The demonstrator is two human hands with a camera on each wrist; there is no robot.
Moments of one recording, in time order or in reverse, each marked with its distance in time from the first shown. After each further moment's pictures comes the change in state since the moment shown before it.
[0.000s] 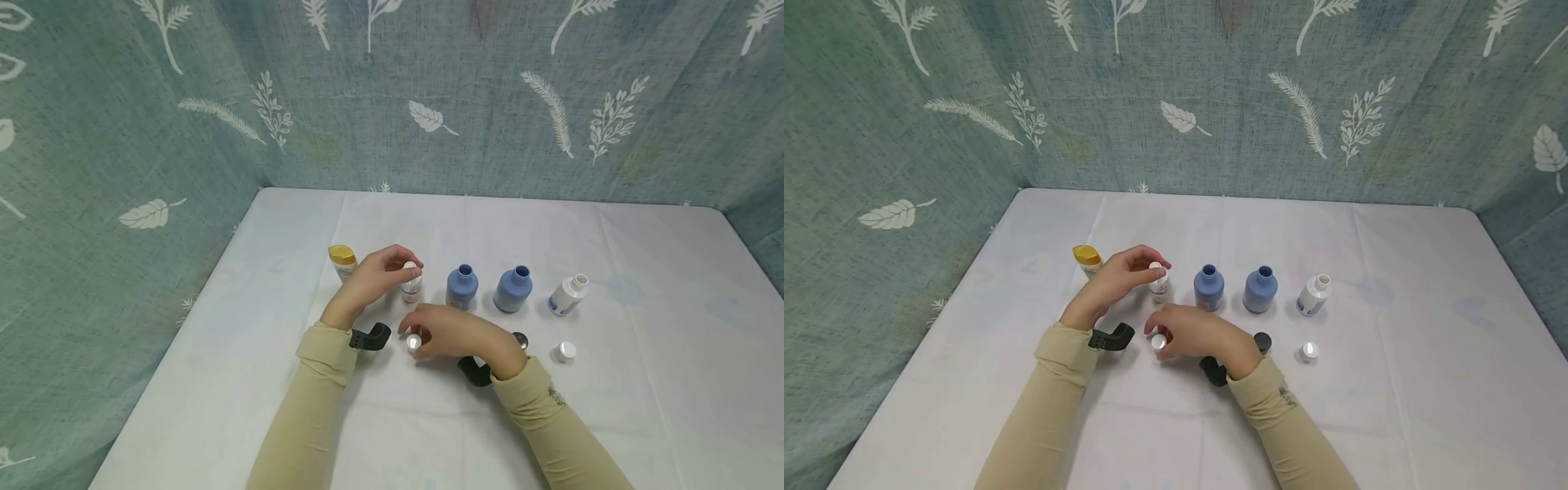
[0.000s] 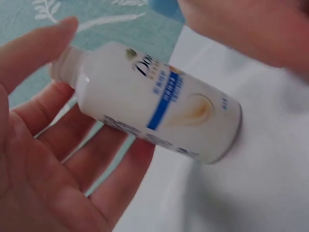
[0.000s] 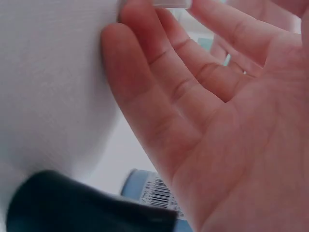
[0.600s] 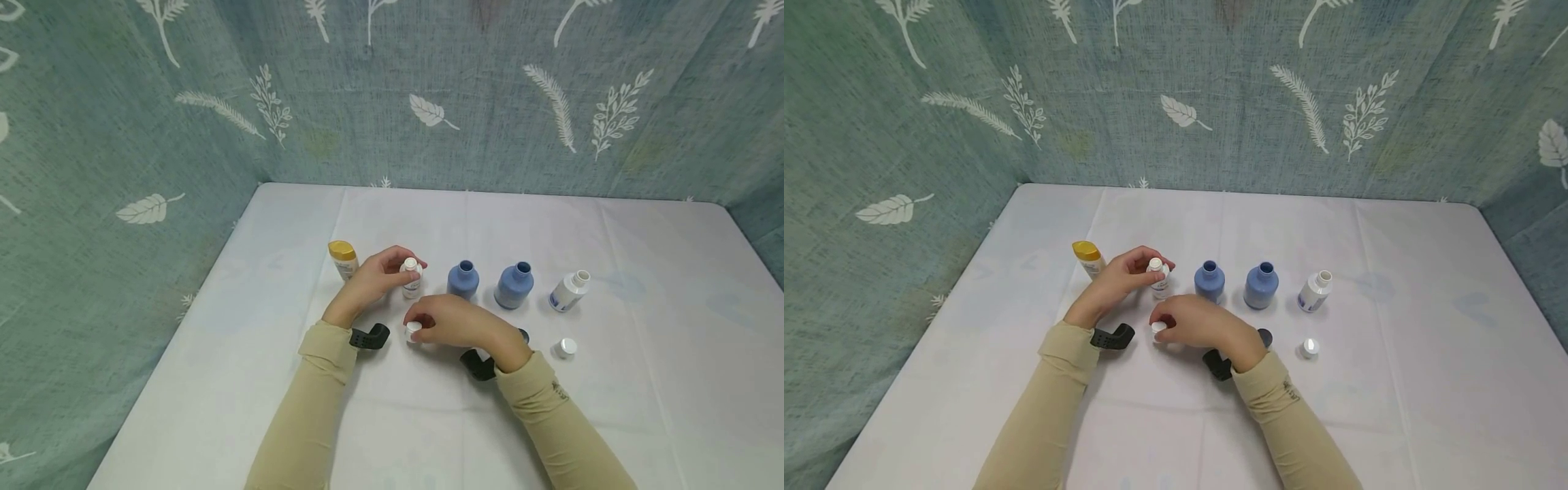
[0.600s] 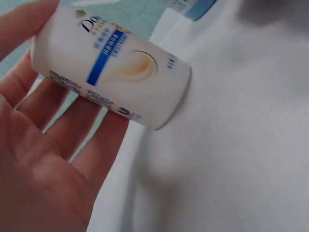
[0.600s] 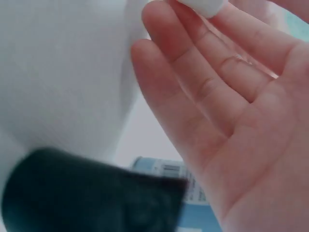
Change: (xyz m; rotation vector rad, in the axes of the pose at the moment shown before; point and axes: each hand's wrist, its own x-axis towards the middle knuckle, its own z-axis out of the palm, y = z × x) left_hand -0.003 -0.009 0.003 -0.117 -0.073 0.040; right_hand 0.001 0.006 -0.006 -0.009 0.067 -0.010
